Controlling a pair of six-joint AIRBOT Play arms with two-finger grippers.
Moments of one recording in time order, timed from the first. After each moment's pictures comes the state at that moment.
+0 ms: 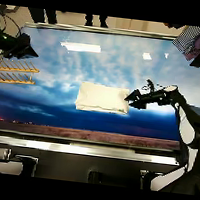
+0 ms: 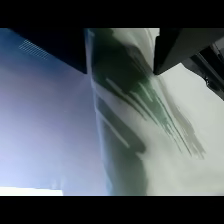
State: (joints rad) left arm 0.11 -1.55 1.97 1.07 -1.58 -1.70; right arm -0.10 -1.86 1.33 -0.63 1.27 1.25
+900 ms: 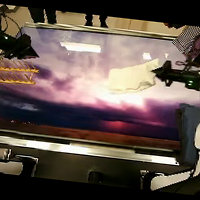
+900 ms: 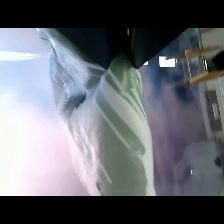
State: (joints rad) left arm 0.11 -1.55 1.97 1.07 -1.58 -1.70; right arm -0.32 -1.78 1.68 -0.54 1.13 1.47
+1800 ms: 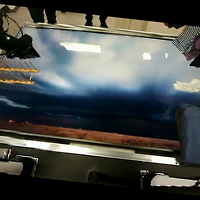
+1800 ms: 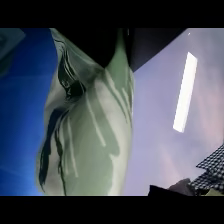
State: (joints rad) left arm 0.11 -1.57 1.97 1.07 -1.56 -1.69; right arm -0.62 -1.64 1.89 -1.32 1.07 2.30
